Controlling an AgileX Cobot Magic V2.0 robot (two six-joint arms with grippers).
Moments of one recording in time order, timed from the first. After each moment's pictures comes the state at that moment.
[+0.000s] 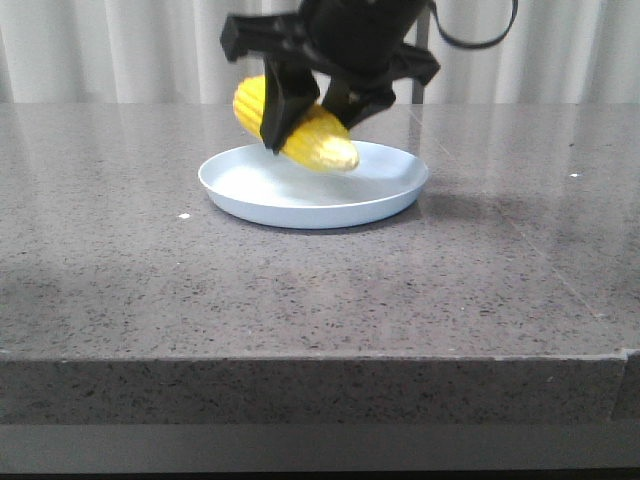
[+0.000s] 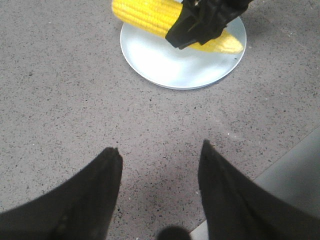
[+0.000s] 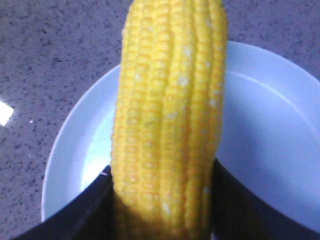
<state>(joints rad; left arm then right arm) -0.53 0.88 -1.00 -0.04 0.91 0.13 0.56 1.81 -1.45 0.20 0.56 0.04</state>
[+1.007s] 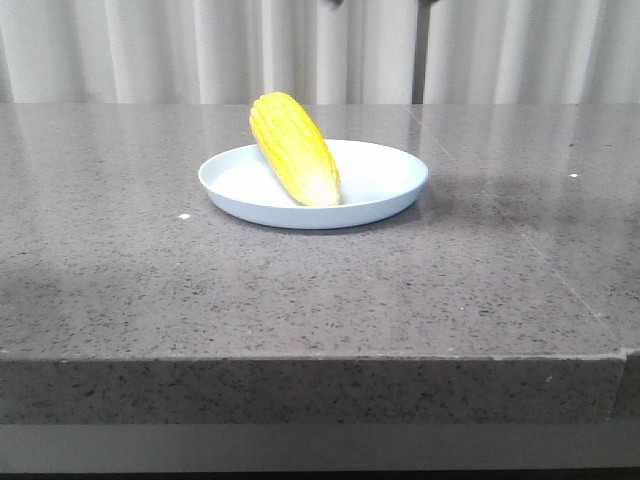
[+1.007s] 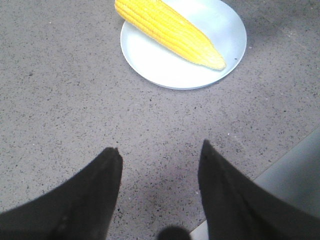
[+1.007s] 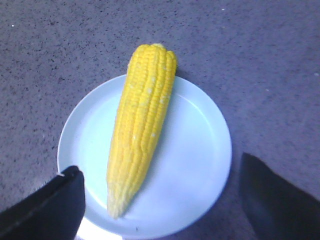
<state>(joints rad) -0.53 0.88 -1.00 -0.04 0.91 0.13 0.55 1.46 -1.44 -0.03 0.78 0.10</state>
